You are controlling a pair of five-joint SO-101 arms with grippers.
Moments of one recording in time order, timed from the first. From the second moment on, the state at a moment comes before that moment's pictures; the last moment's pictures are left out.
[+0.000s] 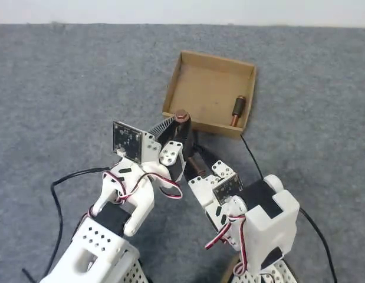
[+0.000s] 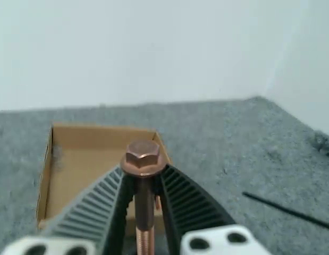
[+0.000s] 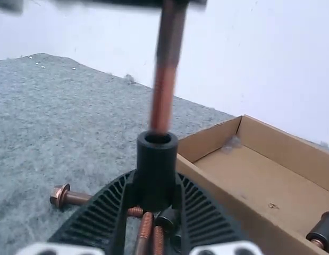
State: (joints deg) left arm 24.1 -69.1 79.2 13.1 17.6; right arm -36.0 18.0 91.7 -98.5 6.2
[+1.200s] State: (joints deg) left arm 24.3 -72.7 87.3 11.9 16.2; right arm -36.1 18.0 91.7 -98.5 6.2
